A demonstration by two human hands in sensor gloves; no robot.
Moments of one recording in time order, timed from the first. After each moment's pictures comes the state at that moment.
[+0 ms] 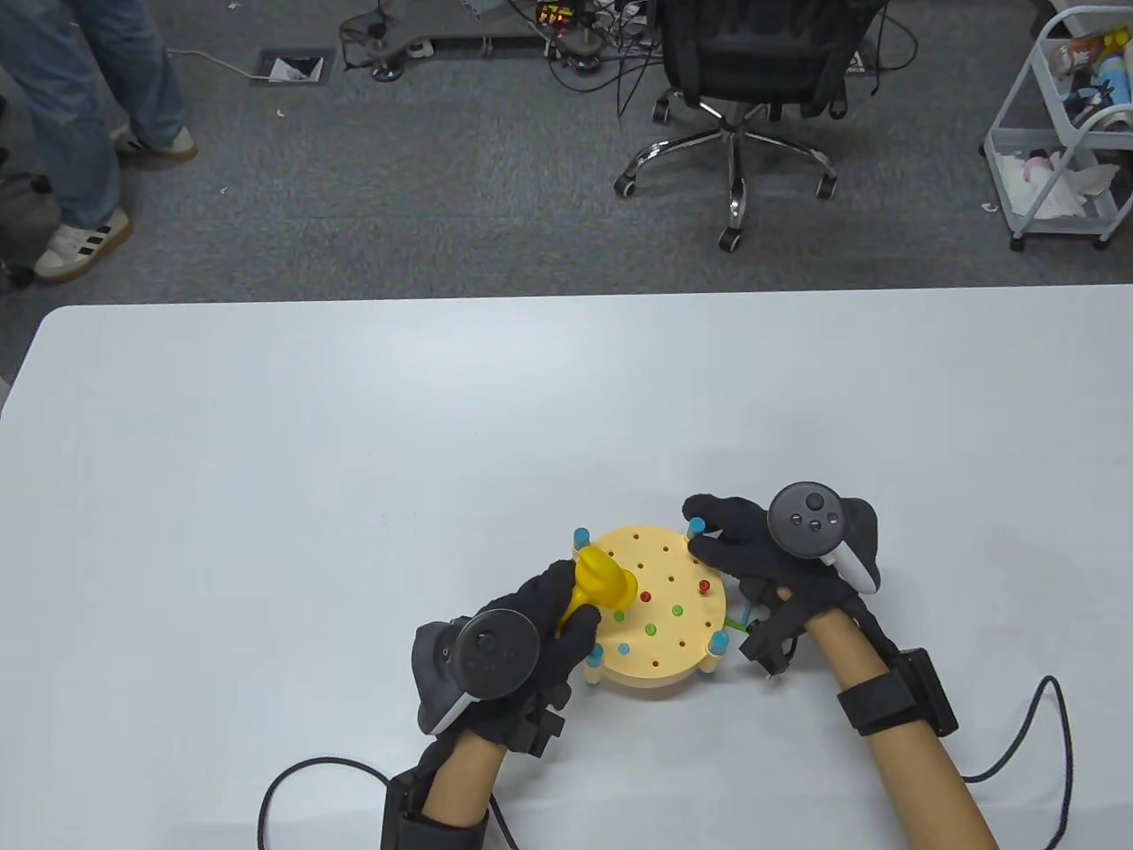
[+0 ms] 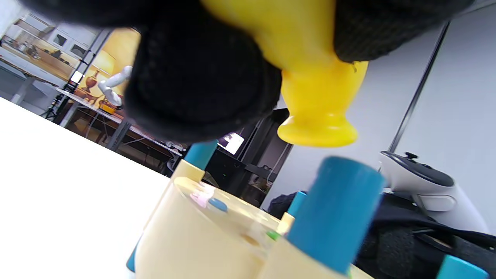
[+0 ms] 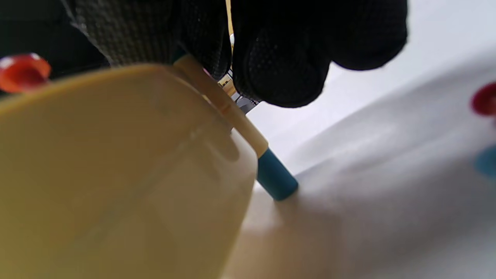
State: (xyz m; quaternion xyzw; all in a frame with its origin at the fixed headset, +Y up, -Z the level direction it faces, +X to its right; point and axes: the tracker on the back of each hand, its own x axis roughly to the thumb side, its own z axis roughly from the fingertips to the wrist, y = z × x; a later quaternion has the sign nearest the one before) left_hand -0.102 -0.695 -0.211 0.10 -0.16 0.28 0.94; right_hand 0.197 -0.763 -0.318 0.12 0.05 0.92 0.36
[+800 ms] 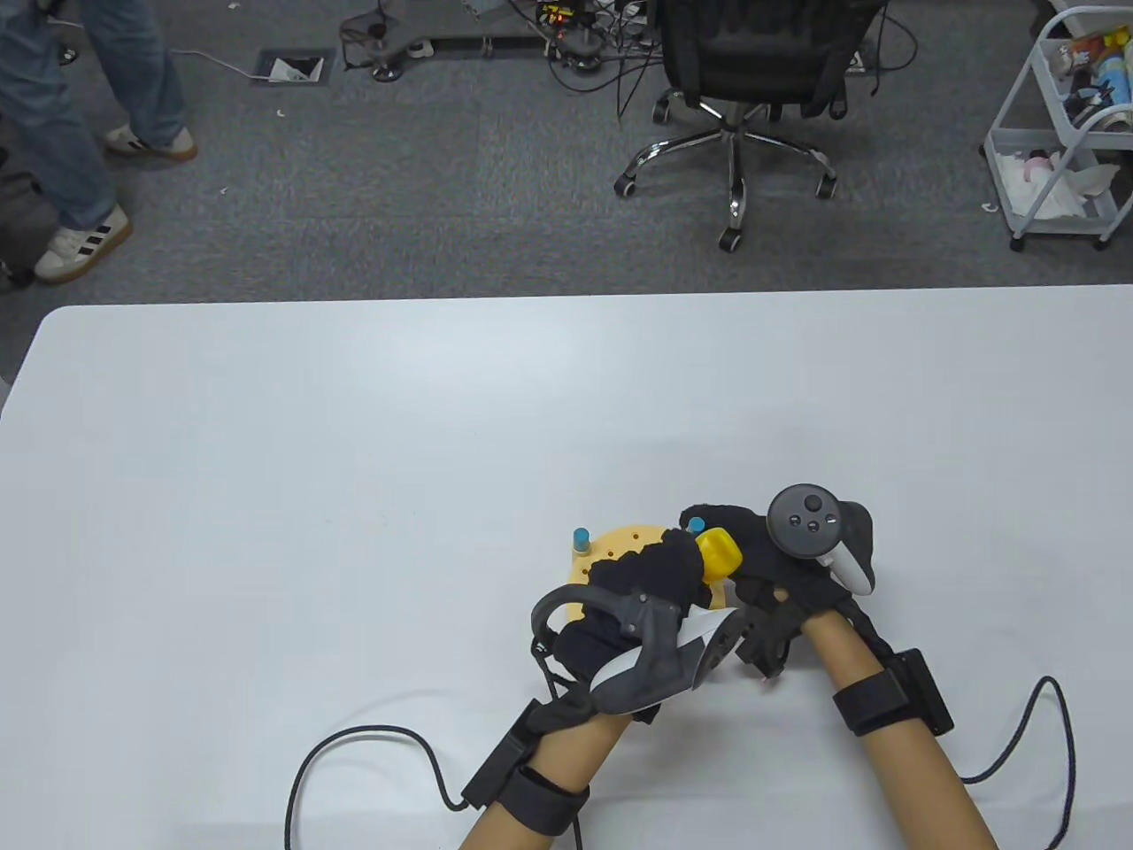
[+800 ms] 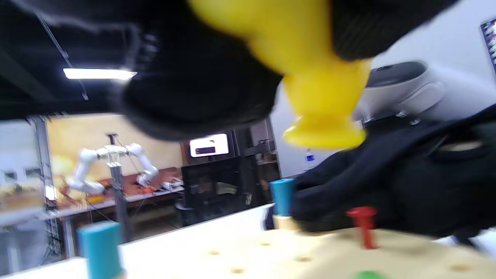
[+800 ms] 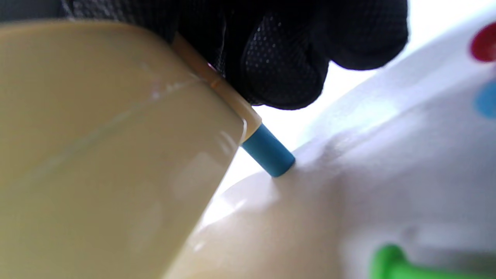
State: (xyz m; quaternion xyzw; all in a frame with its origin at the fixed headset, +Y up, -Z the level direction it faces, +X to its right) left_hand 0.032 -0.661 -0.219 0.12 -0.23 -0.03 0.96; right_hand 0.196 -0.772 -0.318 0.12 0.06 0.92 0.38
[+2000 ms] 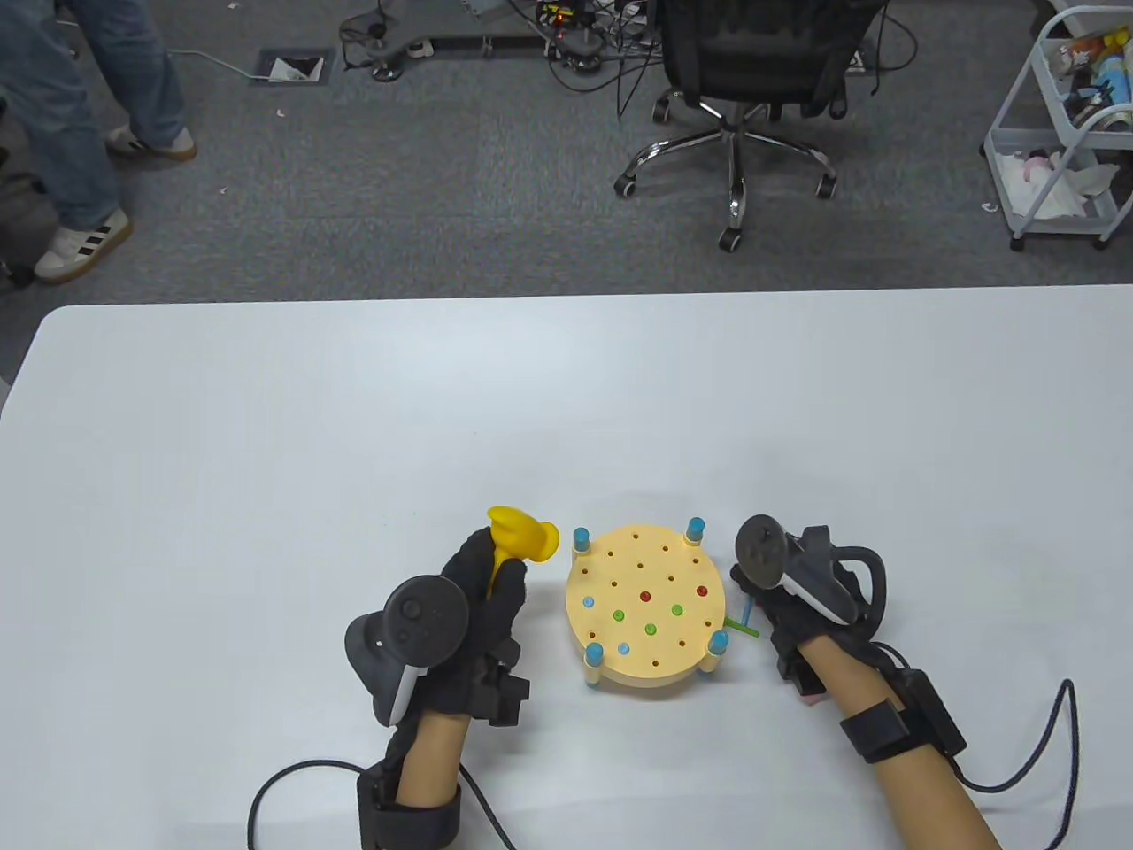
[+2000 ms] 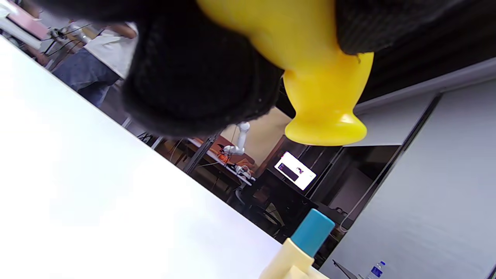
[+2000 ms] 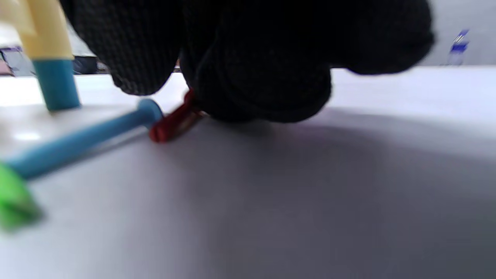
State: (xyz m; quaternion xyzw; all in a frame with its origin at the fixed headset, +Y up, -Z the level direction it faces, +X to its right) left_hand -0.162 -0.695 -0.228 0.11 0.03 0.33 0.94; right_hand 0.192 -0.775 -0.296 -0.03 0.02 1.00 -0.02
